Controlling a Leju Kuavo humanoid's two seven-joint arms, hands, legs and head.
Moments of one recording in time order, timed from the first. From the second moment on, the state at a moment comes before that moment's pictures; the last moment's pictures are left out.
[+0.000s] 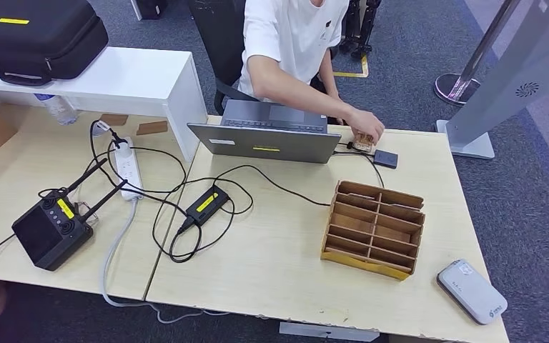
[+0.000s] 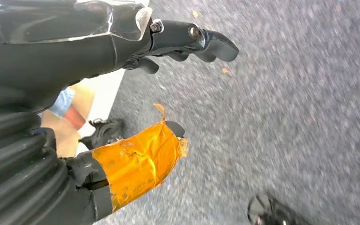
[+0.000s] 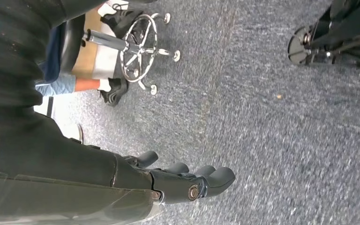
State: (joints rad) left arm -0.07 -0.22 1.49 -0.20 -1.17 0.45 0.03; right arm -0.01 0.17 -1.18 -0.19 1.41 -0.16 0.04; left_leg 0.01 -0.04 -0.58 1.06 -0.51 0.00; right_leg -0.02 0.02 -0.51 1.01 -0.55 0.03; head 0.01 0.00
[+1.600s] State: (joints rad) left arm 0.08 -0.06 0.52 -0.30 -0.37 0.13 0.01; right arm 0.09 0.07 -0.41 -0.32 0.45 -0.06 0.02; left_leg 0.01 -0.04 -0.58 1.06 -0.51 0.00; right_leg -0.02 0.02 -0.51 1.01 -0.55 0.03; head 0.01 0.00
